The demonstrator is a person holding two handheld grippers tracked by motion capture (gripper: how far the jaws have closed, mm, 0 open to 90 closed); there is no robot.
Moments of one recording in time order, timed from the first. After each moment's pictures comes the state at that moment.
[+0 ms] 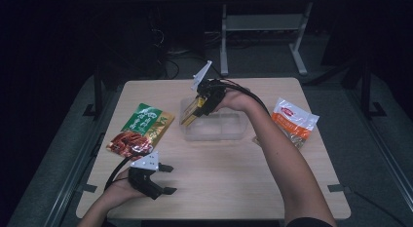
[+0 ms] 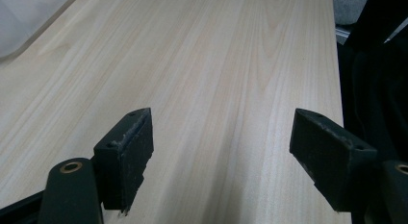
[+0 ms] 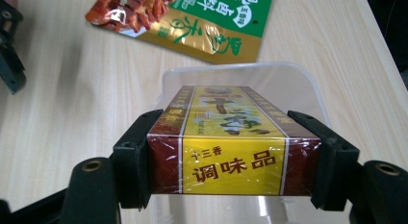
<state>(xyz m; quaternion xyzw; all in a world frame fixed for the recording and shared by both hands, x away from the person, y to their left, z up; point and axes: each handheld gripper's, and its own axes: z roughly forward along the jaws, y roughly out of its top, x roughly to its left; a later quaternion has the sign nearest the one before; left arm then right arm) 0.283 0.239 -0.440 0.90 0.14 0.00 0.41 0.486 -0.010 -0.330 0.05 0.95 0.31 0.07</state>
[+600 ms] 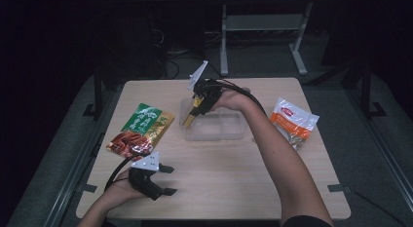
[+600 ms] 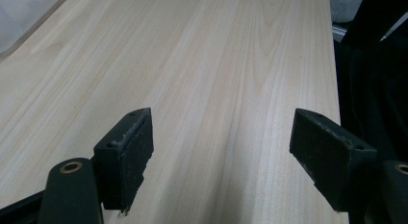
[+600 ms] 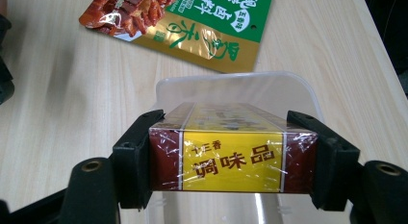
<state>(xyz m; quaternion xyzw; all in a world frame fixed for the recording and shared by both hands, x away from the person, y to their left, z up) 0.282 0.238 -0.441 0.91 0.14 -0.01 0.40 0.489 0.001 -0.332 0.04 0.95 0.31 0.08</state>
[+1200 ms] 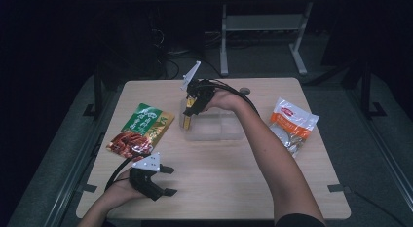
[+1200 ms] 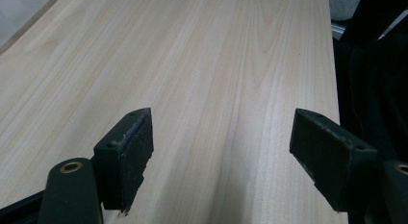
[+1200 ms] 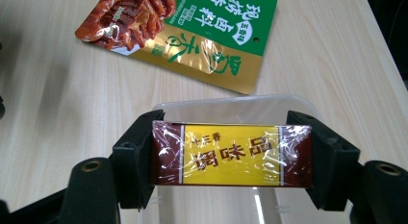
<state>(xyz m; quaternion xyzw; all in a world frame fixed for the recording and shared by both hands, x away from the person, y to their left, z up) 0.282 0.236 -0.443 0.91 0.13 -0.01 0.40 0.495 0.020 -0.337 0.04 0.95 0.31 0.07</state>
